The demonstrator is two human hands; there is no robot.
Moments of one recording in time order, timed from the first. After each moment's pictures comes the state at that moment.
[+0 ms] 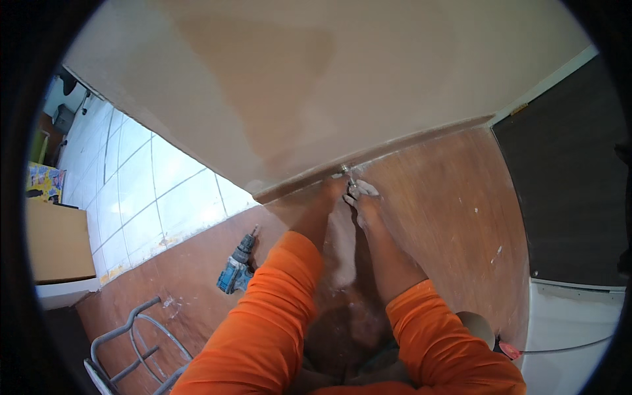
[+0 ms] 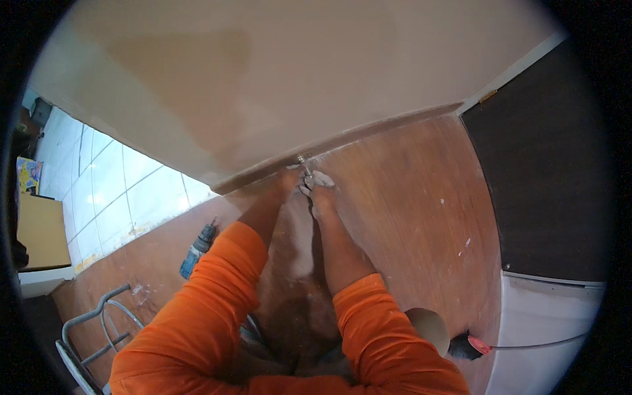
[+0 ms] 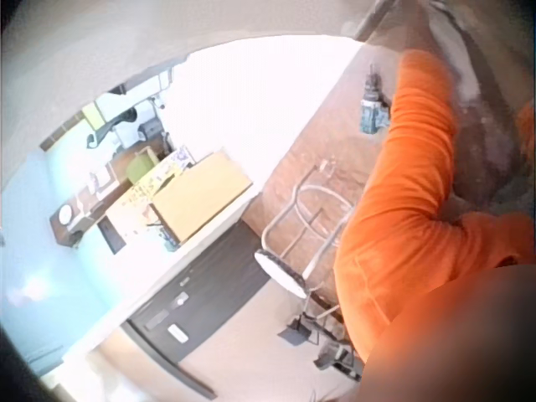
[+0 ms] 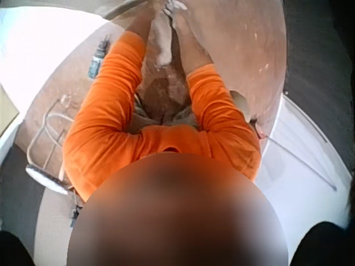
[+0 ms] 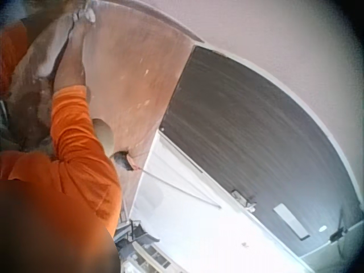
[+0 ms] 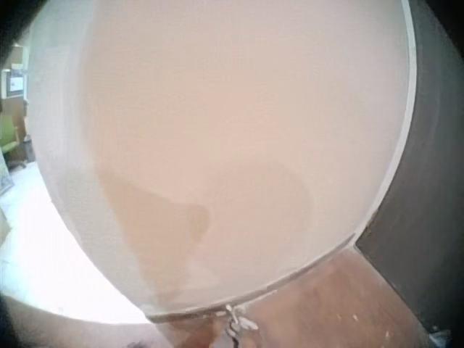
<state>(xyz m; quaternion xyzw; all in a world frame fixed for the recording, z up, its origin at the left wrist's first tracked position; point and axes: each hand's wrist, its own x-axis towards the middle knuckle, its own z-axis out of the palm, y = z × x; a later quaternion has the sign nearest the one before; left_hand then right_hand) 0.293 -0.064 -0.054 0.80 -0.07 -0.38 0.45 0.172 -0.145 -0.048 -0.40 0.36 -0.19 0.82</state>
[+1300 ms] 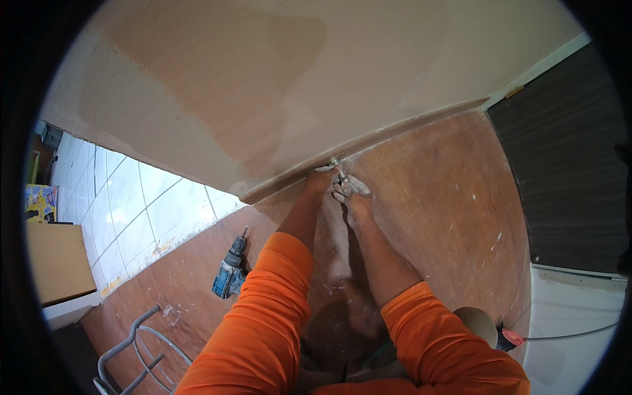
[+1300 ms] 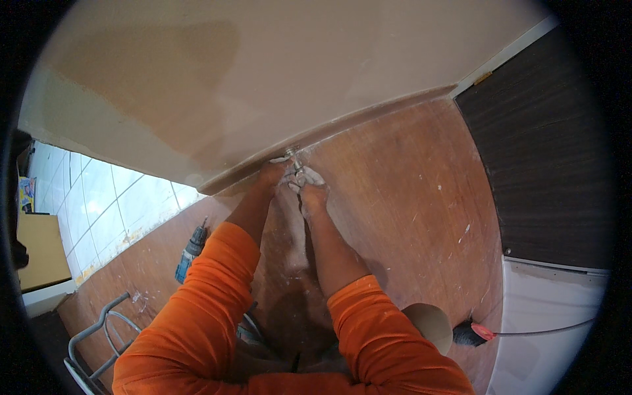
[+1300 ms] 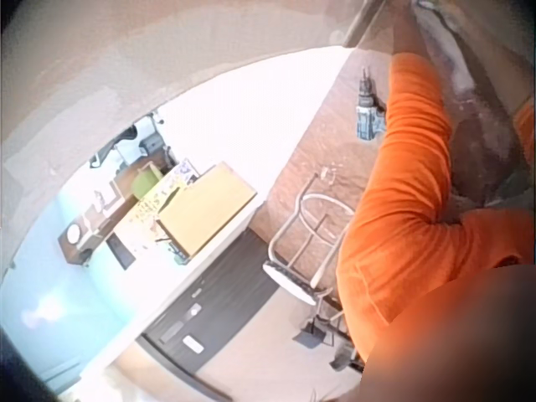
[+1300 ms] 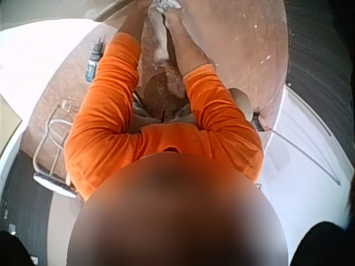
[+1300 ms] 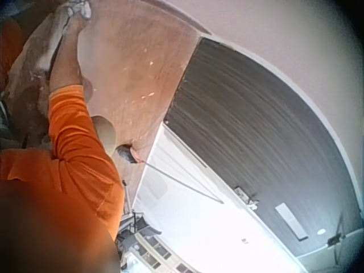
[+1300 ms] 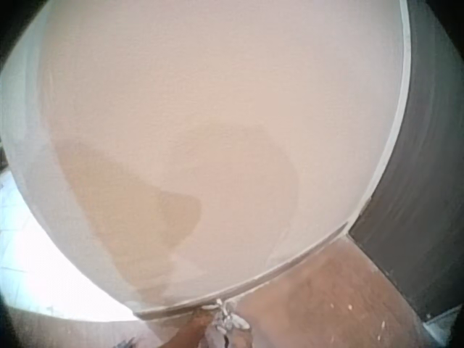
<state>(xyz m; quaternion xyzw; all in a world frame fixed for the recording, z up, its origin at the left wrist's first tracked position) 0.297 -0.067 -0.080 0.67 0.02 -0.37 0.64 0.168 -0.133 -0.029 -0.36 0.38 -0.18 0.83</state>
